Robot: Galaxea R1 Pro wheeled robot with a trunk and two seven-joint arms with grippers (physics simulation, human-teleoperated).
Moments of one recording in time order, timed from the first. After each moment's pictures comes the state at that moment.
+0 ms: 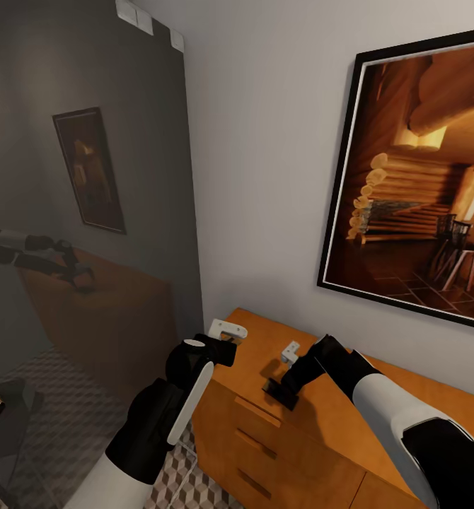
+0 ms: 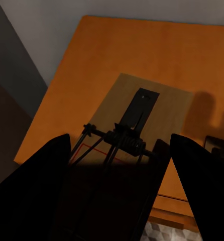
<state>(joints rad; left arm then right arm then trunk) -0.57 -0.17 -0.43 -1.41 0.15 1.00 0.26 -0.95 -0.03 0.33 -0.38 0.41 0.51 0.85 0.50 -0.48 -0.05</state>
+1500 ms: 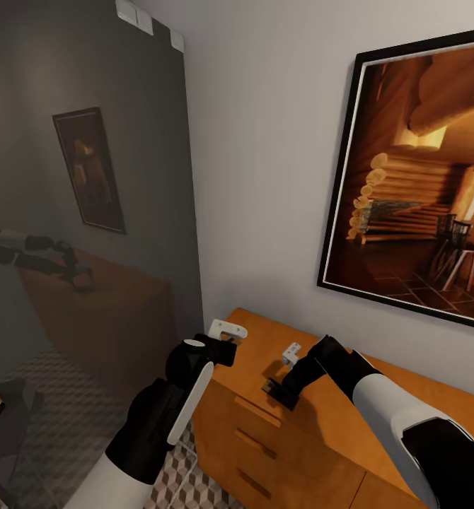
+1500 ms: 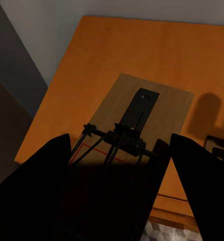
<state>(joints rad) -0.57 -0.17 -0.43 -1.41 0.15 1.00 0.26 -0.95 -0.03 0.33 -0.37 0.42 0.53 0.86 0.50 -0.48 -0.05</state>
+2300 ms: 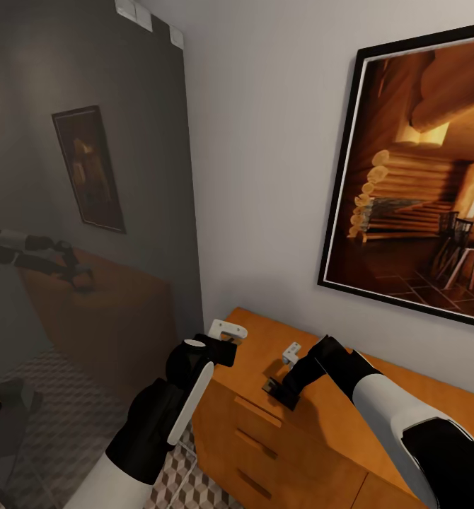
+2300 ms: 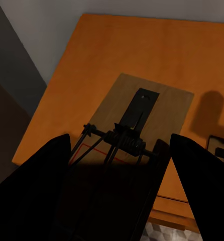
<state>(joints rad) -0.57 -0.17 -0.43 -1.41 0.15 1.00 0.26 -0.95 -0.03 0.33 -0.37 0.42 0.53 0.86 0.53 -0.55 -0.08</state>
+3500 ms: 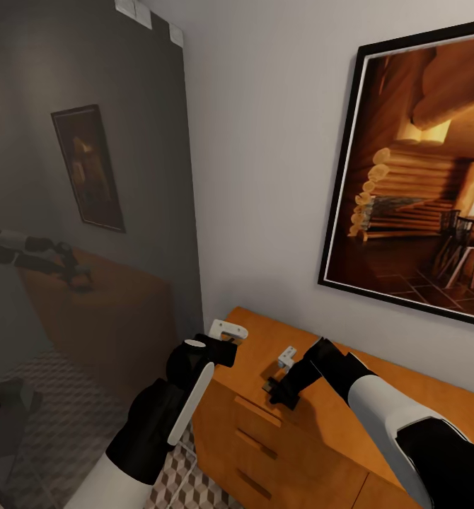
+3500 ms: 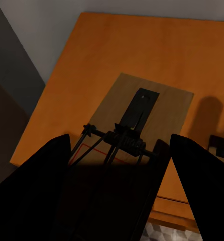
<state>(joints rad) -0.57 -0.17 -0.43 -1.41 0.15 1.00 0.26 -0.95 -0.01 0.33 -0.34 0.42 0.53 0.86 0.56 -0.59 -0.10</state>
